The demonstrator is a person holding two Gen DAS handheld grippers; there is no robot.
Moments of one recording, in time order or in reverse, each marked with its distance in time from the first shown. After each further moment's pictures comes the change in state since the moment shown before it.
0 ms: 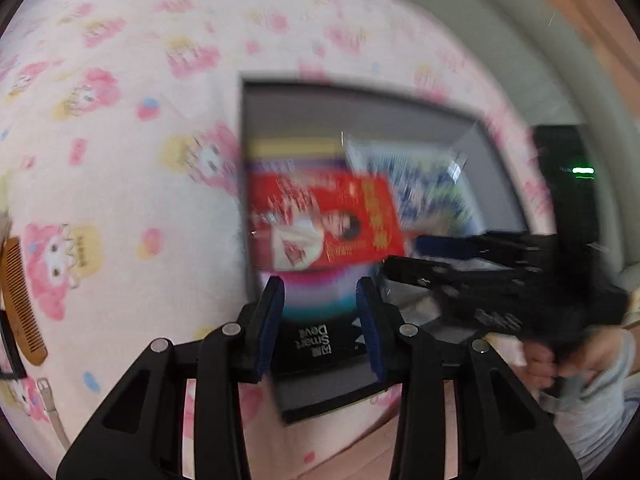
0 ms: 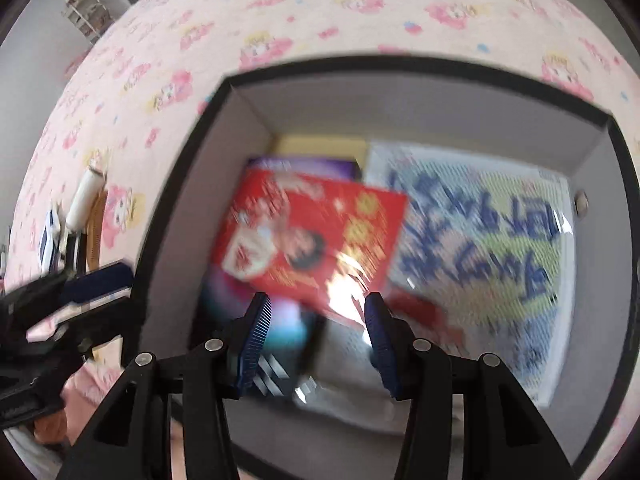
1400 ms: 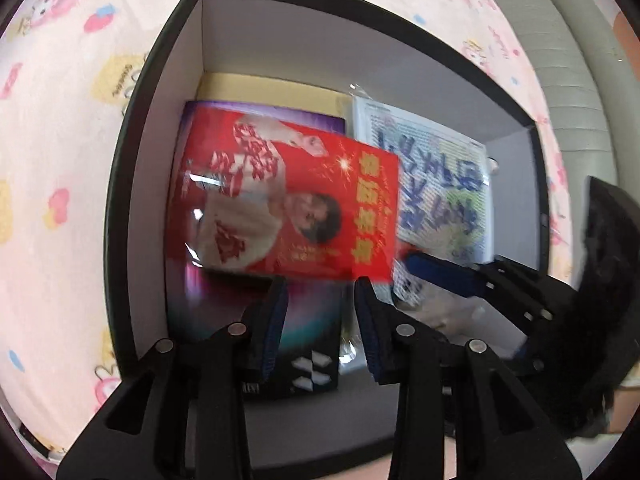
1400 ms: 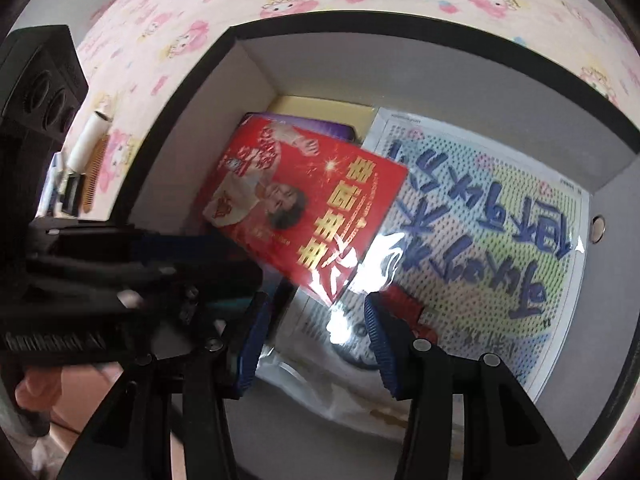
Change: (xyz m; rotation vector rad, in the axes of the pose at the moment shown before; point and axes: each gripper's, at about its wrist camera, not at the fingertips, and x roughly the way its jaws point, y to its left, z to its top) left arm 0.053 -0.027 0.054 -0.237 0.172 -0.061; right arm -0.032 -0.030 -0.031 -0.163 0.083 -0.019
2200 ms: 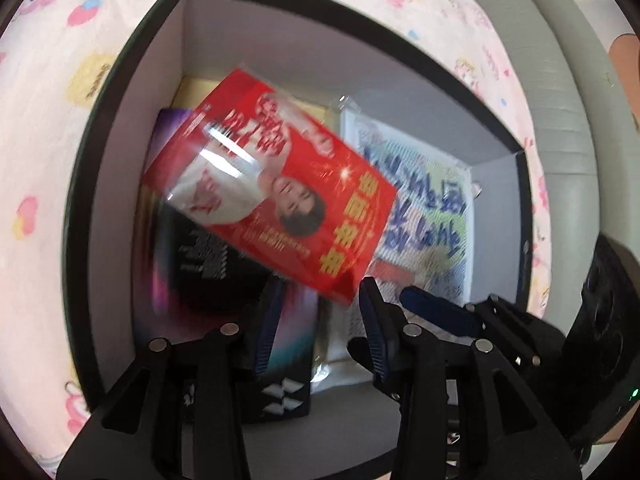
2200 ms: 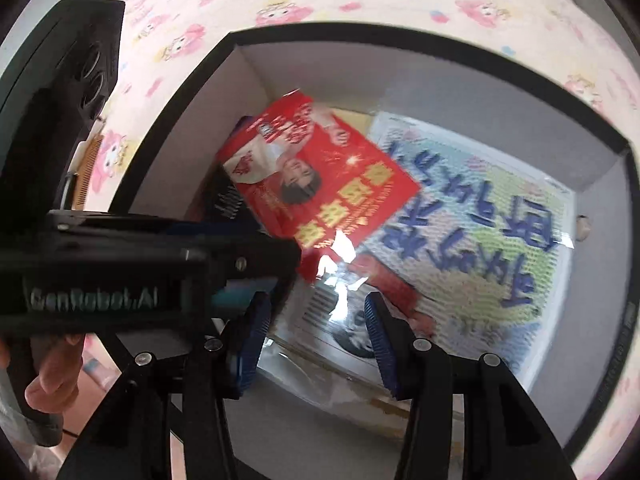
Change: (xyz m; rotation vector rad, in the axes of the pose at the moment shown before) left arm -0.004 -0.031 0.014 -0.068 -0.019 -0.155; right arm -0.067 -0.026 -0.059 0.010 -0.041 -0.041
